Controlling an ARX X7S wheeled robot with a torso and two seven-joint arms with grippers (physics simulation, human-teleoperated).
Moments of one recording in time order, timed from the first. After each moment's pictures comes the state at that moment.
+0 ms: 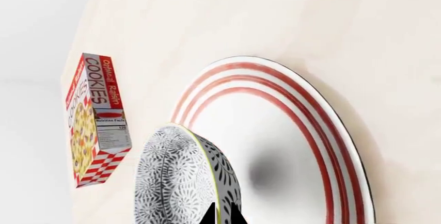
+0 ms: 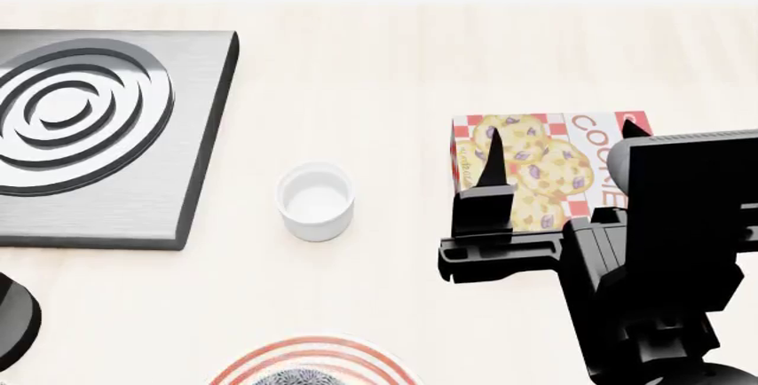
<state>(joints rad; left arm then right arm) -1.06 -0.97 1.60 0.82 0.28 -0.56 0.41 0.61 0.52 0.00 -0.67 0.95 1.02 0.50</state>
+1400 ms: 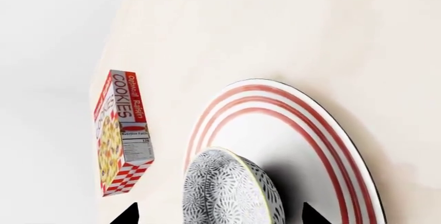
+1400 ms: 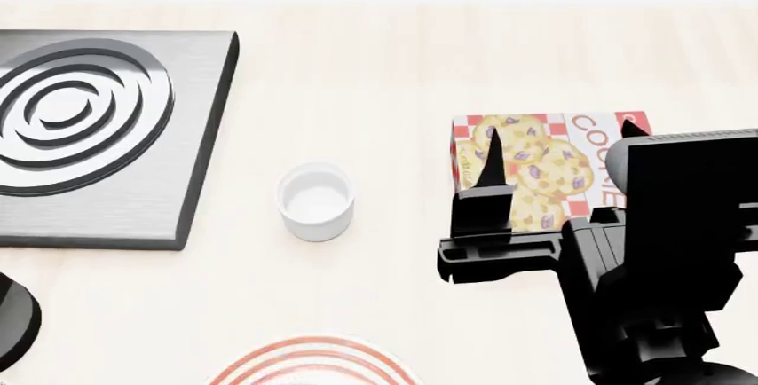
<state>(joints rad) -1.01 -0.97 1.60 0.88 0.36 -0.57 0.35 0.61 0.54 -0.02 -0.66 0.97 1.01 0.52</state>
